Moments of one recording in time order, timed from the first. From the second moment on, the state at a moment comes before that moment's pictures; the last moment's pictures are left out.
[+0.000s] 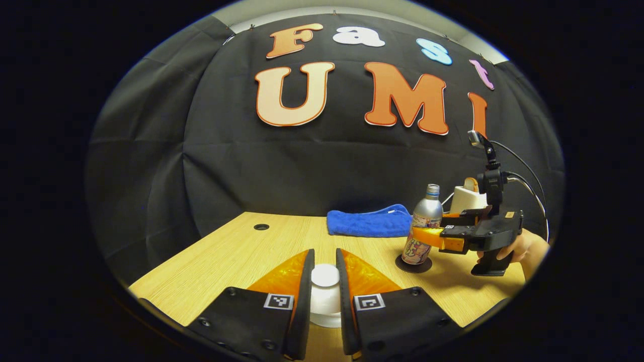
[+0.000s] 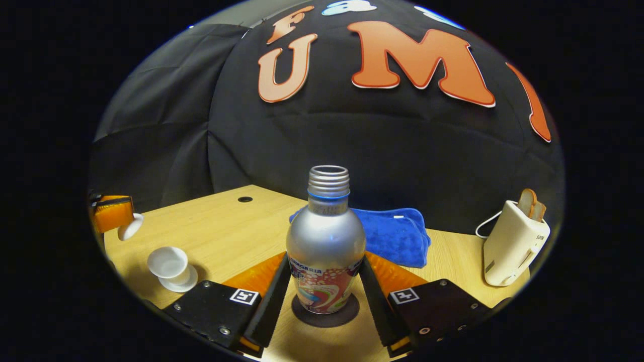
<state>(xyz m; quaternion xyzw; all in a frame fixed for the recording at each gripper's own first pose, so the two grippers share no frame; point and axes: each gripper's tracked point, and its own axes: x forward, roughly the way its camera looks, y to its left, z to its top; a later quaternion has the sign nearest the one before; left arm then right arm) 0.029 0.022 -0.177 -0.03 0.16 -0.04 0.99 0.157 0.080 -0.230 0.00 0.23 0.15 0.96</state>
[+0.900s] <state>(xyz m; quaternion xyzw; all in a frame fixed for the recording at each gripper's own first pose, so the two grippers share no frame) 0.045 0.000 -0.218 -0.03 0.20 -0.05 0.98 0.134 0.084 -0.245 -0.01 0.26 0.16 0.95</state>
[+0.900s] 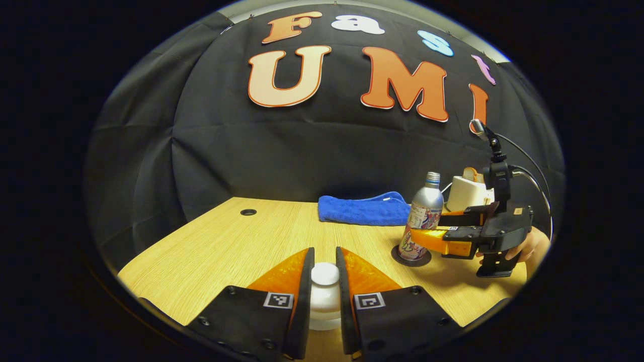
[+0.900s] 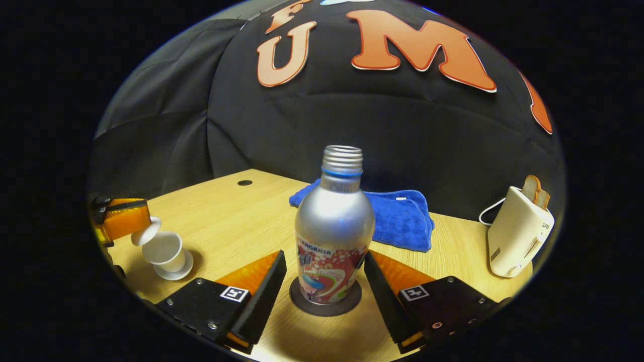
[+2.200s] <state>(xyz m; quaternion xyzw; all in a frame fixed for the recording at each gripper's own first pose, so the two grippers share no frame) 0.050 -0.002 -0.227 -0.03 0.19 -0.02 0.98 0.050 0.040 -0.166 0.00 0.18 0.13 0.98</state>
